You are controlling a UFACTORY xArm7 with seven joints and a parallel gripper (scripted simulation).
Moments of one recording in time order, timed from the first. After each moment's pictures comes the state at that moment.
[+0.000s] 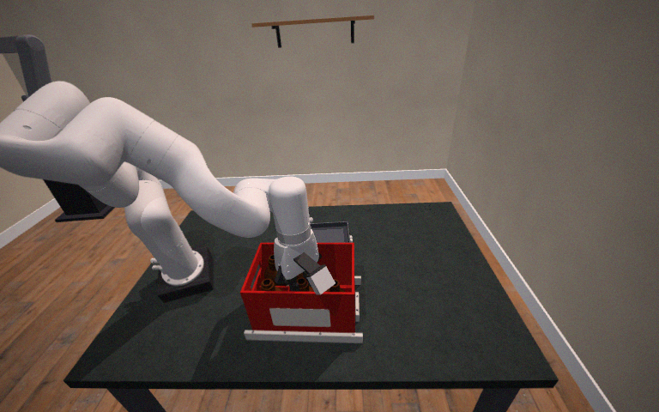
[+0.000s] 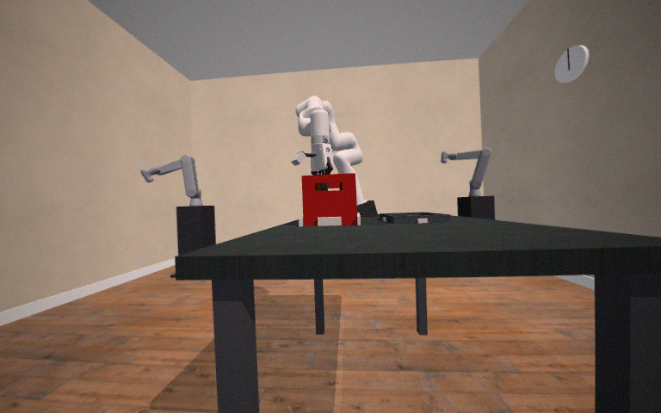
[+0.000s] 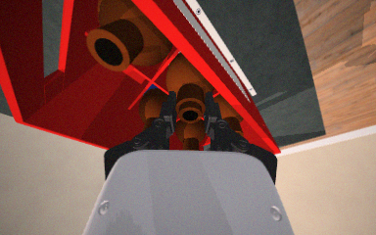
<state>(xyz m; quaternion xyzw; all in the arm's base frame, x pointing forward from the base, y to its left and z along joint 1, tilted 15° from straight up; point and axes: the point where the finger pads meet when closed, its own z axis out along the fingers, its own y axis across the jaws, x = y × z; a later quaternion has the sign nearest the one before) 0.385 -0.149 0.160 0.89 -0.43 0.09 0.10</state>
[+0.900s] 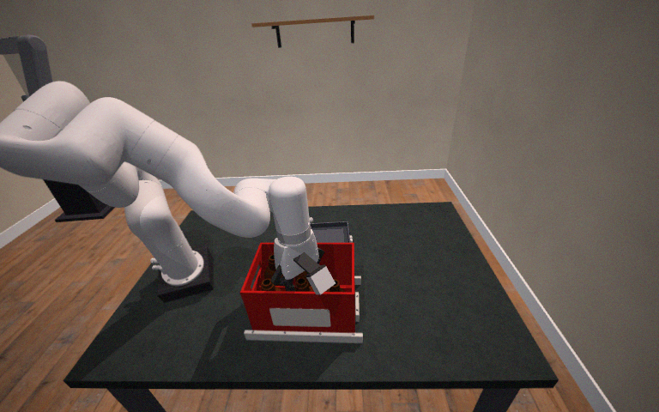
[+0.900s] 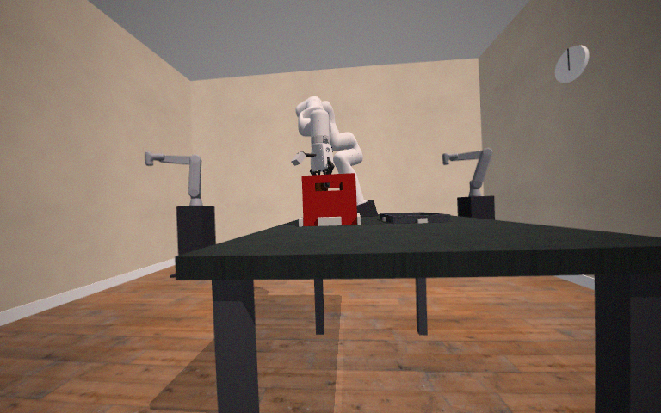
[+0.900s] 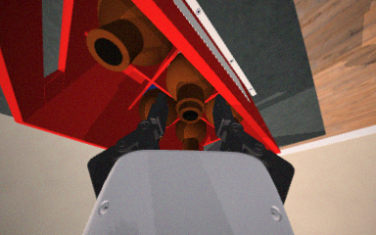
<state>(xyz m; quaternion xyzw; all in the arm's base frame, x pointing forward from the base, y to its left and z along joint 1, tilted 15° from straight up) 0.385 -0.149 0.160 0.89 -0.43 0.09 0.10</state>
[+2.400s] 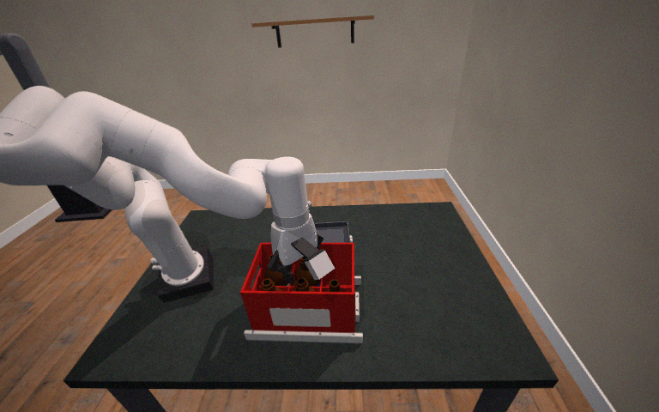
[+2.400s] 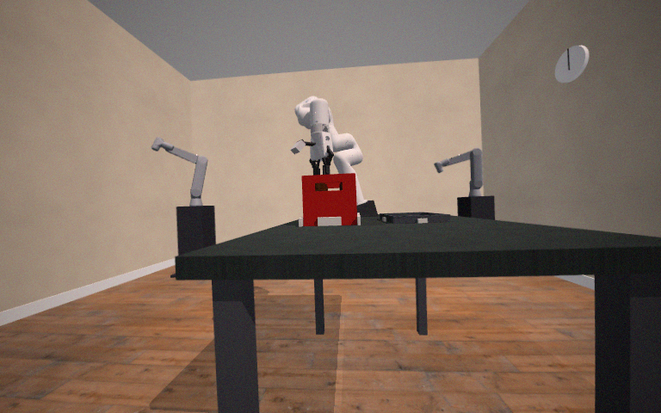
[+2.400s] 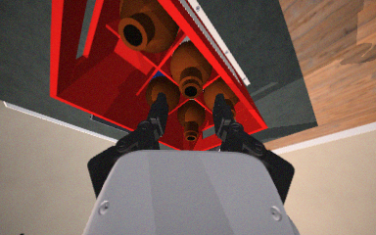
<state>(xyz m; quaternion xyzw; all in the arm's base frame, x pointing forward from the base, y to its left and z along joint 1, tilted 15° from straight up) 0.383 -0.138 0.202 0.89 -0.43 0.09 0.10</state>
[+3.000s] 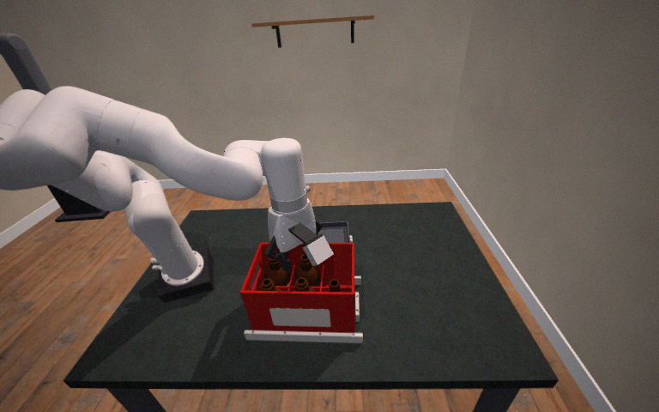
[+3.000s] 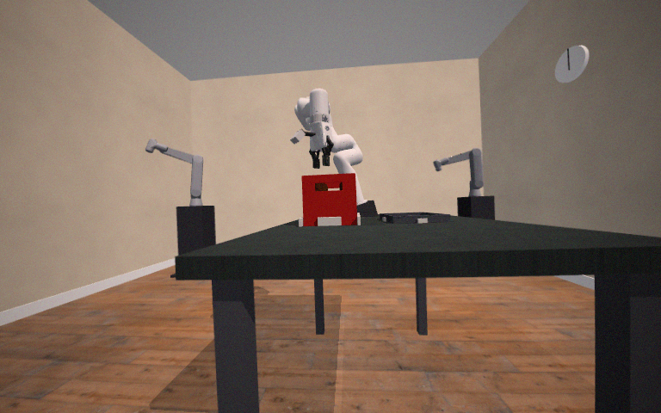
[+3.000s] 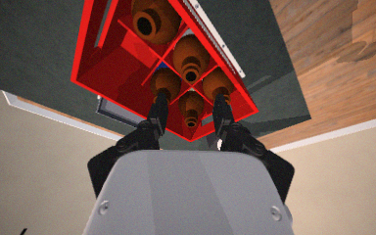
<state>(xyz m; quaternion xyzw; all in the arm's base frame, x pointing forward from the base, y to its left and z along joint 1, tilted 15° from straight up) 0.380 -0.128 0.240 0.89 -0.43 0.09 0.10</state>
